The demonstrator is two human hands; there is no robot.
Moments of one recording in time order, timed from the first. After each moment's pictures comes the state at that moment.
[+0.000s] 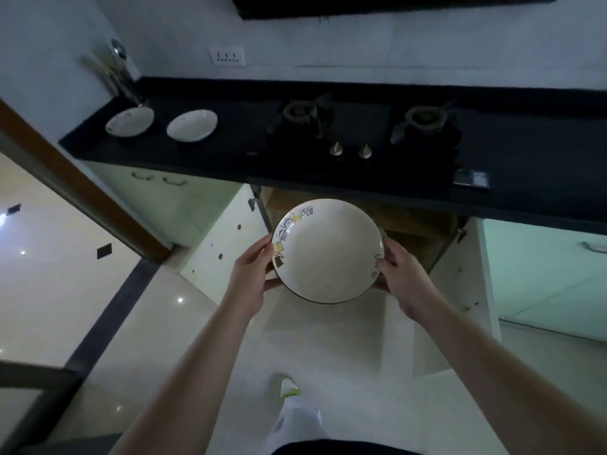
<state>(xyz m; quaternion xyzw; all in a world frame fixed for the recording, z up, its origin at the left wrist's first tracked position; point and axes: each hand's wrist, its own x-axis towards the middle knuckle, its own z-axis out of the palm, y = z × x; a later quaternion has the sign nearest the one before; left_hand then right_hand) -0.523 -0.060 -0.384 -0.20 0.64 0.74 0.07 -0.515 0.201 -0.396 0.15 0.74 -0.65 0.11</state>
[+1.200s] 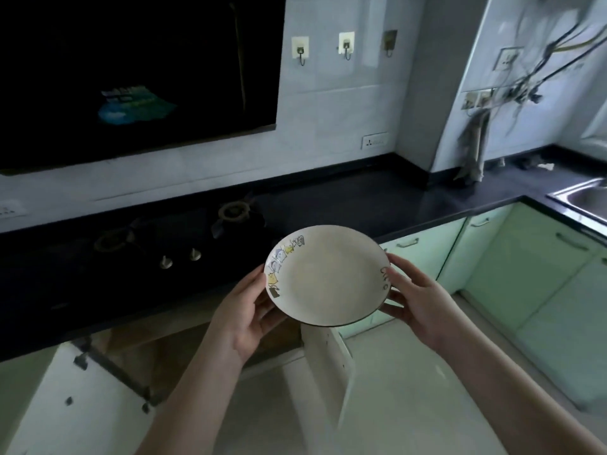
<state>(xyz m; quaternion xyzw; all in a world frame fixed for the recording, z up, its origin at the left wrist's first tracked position) -0.515 0.170 -0.257 0.01 0.56 0.76 0.34 -0.356 0.400 -0.261 0.25 0.55 -0.78 -0.17</state>
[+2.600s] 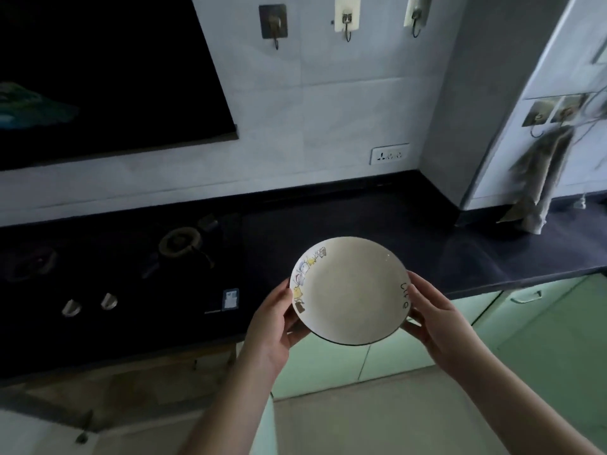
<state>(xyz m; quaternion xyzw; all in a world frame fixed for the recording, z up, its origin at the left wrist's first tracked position) -0.625 0.547 -0.317 -0.07 0.56 0.77 0.30 -0.503 0.776 -0.322 0.25 0.58 -0.77 -0.11</state>
